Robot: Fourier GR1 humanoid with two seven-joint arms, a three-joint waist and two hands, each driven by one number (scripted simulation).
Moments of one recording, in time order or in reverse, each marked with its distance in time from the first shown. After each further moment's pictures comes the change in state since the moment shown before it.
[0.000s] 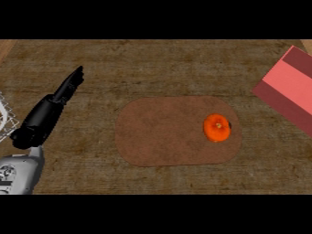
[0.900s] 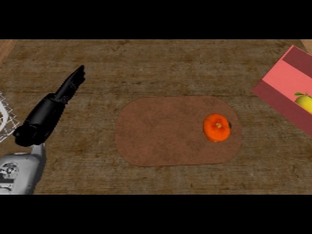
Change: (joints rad) left arm -0.014 -0.010 0.007 0.022 -0.006 -0.007 -0.005; right arm -0.157 -0.097 -0.177 0.451 -0.185 0.104 -0.402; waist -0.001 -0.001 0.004
